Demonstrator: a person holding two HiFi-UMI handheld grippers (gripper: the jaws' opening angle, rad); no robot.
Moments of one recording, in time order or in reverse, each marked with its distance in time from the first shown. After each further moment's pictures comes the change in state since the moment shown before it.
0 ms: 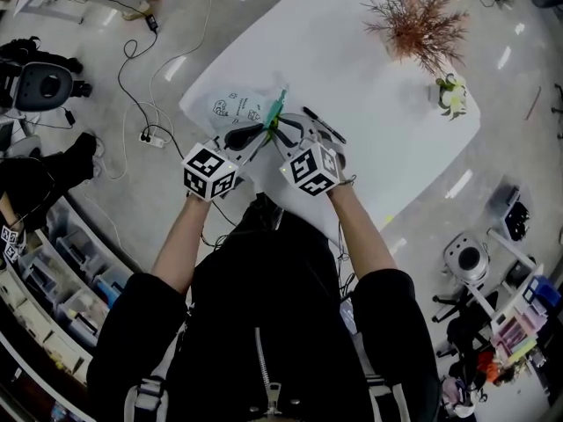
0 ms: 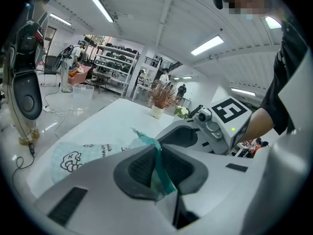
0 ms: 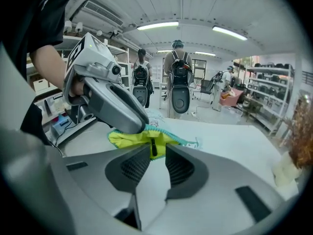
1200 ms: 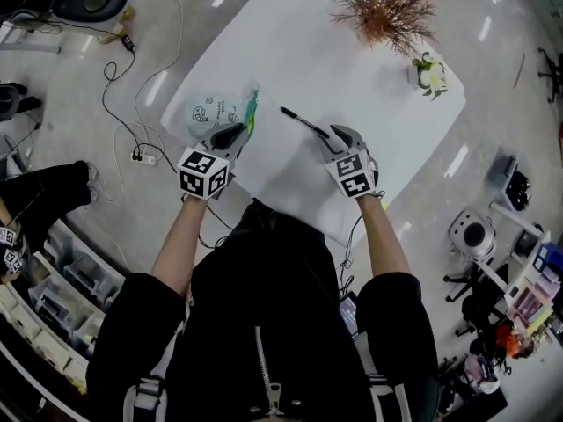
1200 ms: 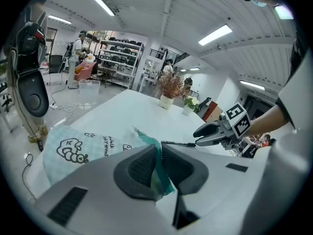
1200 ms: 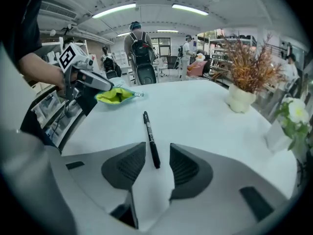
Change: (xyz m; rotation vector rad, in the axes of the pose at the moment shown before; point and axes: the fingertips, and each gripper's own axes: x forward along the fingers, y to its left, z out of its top) left arm 0.028 0.030 -0.026 -0.003 0.094 0.092; right arm -0.092 -0.064 -0.158 0.331 0.229 -0.230
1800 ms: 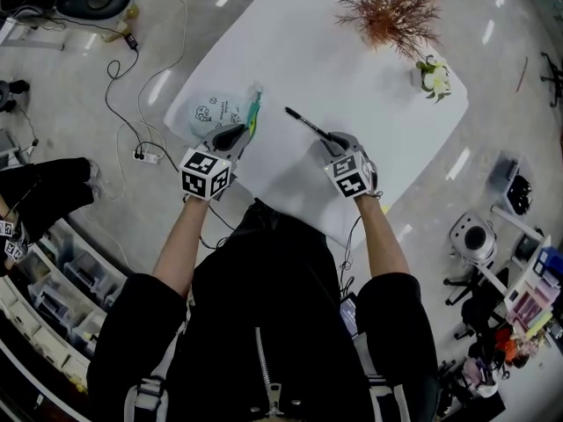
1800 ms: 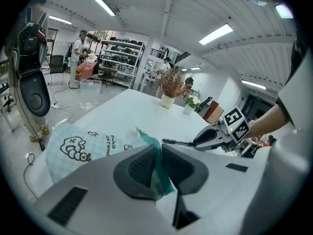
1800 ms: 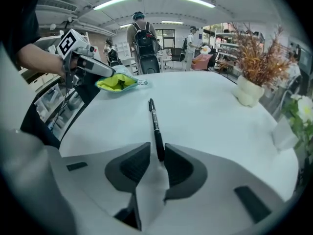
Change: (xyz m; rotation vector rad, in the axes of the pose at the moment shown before) left arm -0.003 0.003 -0.004 -0.003 0.006 0.014; right arm 0.016 0.011 -0.024 -0.034 0.092 0.023
